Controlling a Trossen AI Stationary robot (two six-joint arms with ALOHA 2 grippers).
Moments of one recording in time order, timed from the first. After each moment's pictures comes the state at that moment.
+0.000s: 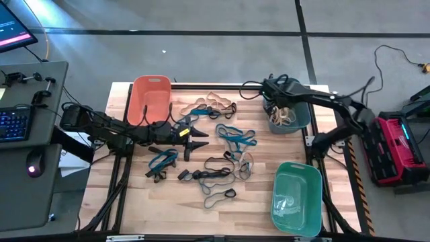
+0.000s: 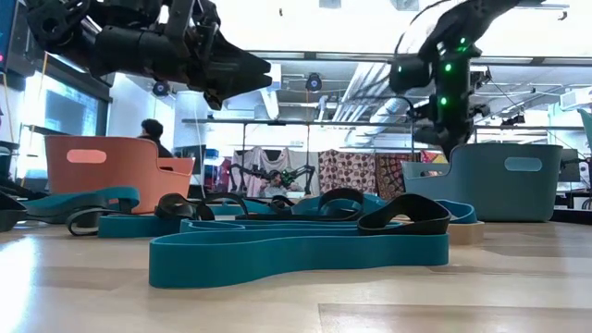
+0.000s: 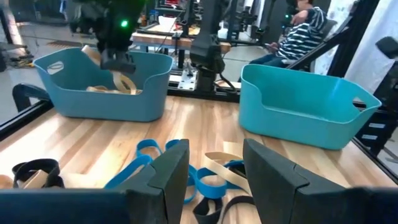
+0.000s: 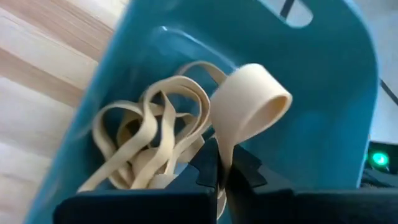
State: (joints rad) left arm -0.01 1.38 0.45 0.81 -0.04 -0.09; right arm -0.64 1.47 1.02 -0.97 0.54 0.33
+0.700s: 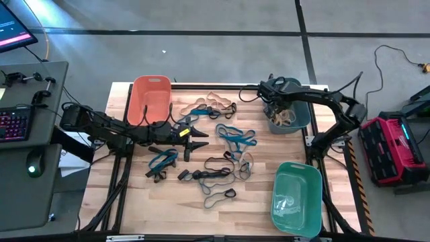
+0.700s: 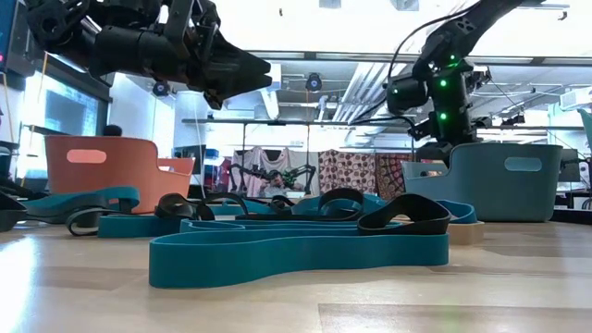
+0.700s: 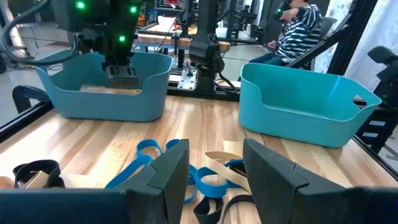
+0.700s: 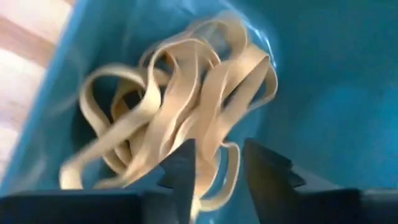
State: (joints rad) left arm -0.01 1.38 0.45 0.80 -0.04 -0.08; right arm -0.66 1.57 1.02 -1.02 0.49 0.36
